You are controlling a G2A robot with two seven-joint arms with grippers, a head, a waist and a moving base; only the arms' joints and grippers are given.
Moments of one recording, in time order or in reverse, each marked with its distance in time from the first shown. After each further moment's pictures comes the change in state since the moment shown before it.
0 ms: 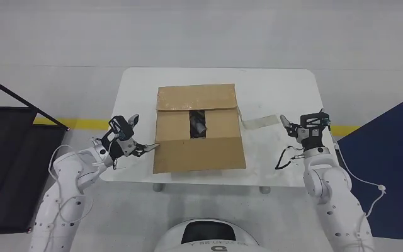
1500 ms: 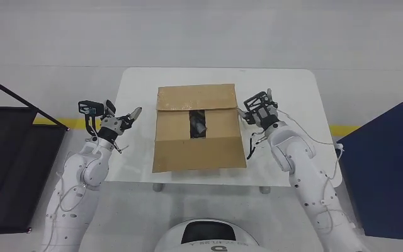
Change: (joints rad) left arm -0.076 -0.046 0.070 0.113 -0.375 0.517 -0.063; right arm 0.351 -0.039 -0.334 0.085 -0.203 -0.111 0.331
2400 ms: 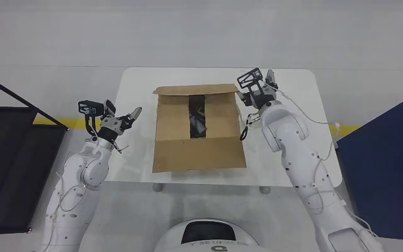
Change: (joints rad) left arm 0.000 0.000 0.000 0.000 0.000 0.000 0.000; right arm 0.244 -0.050 -0.102 0.041 -0.053 0.113 0.276
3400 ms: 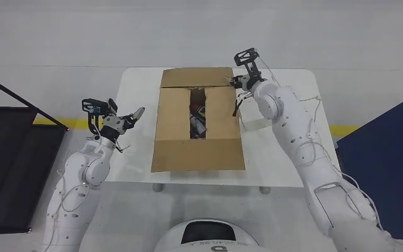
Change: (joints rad) left arm -0.012 0.002 0.026 -0.055 0.099 0.021 -0.042; right arm 0.242 -0.064 -0.011 0.477 0.419 -0.186 -0.188
